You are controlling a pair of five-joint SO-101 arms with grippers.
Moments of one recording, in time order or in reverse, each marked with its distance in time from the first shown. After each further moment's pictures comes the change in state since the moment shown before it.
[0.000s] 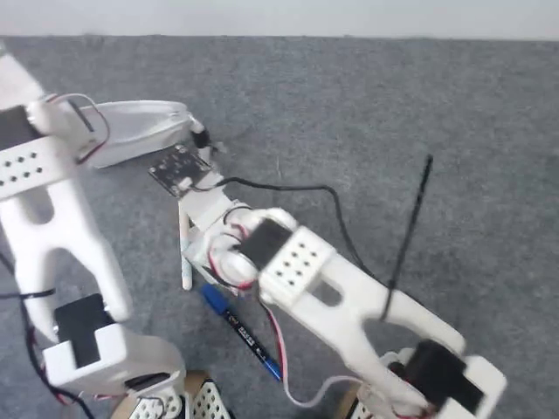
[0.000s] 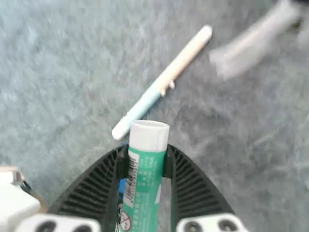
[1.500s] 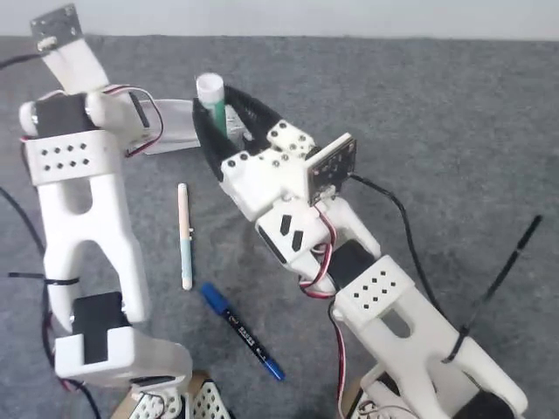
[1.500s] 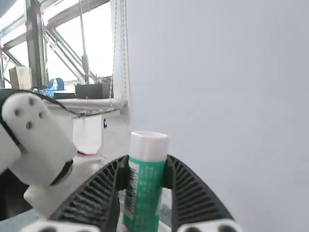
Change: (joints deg) left arm 11.1 0.0 0.0 1.1 -0.2; right arm 13.5 -20.5 21.5 -69.9 0.0
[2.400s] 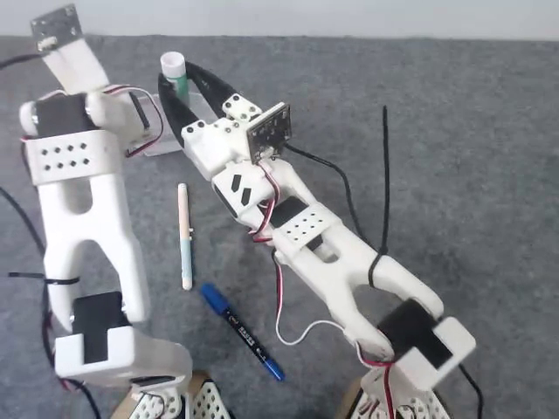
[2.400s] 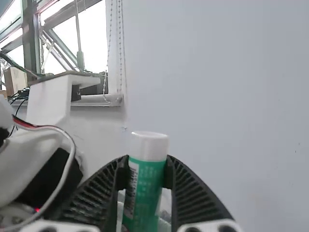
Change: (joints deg) left arm 0.0 0.0 0.0 0.0 0.2; right arm 0.0 39.1 -18.6 -22.6 -0.1
